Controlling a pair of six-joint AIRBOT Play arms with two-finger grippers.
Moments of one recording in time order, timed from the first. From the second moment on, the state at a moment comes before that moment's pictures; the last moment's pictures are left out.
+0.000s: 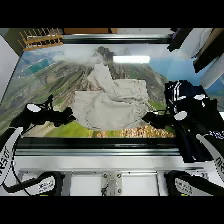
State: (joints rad) left arm 0.16 -1.35 0.76 0.85 -0.96 -1.43; right arm 0.01 -1.31 0.61 -0.77 0.65 1.41
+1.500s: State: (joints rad) left arm 0.25 -0.55 1.59 0.84 -1.11 -1.57; right arm 0.03 -0.57 1.40 -1.14 1.18 1.58
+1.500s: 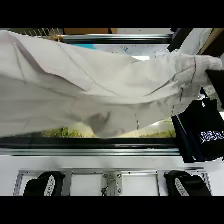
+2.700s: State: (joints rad) left arm 0.05 -1.51 1.74 1.05 -1.26 -1.59; right arm 0.11 -1.37 1.40 -1.27 1.27 1.61
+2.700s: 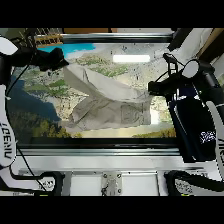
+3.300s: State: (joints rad) left arm 0.05 -1.14 0.75 1.16 -0.93 -1.57; right arm 0.13 -1.24 0.84 -1.29 1.01 1.57
